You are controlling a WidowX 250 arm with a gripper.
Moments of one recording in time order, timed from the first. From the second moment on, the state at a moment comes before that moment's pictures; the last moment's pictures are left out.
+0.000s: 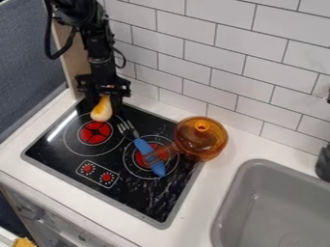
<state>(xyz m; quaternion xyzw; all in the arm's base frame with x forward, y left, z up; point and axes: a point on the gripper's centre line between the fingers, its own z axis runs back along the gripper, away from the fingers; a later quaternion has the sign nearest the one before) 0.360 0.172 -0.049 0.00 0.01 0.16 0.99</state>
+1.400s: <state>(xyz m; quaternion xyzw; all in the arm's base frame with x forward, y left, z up) 0.287 0.008 0.044 -0.01 -0.12 0.12 0.98</state>
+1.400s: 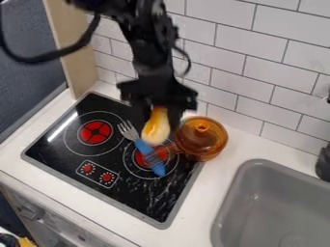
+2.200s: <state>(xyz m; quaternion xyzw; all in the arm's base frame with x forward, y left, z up) 0.240 -0.027 -0.025 0.00 -0.05 0.10 0.99</state>
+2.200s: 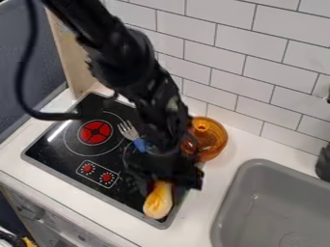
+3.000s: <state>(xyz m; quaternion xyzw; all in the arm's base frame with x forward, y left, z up) 0.249 -0.023 -0.055 0.03 0.00 0.11 0.99</state>
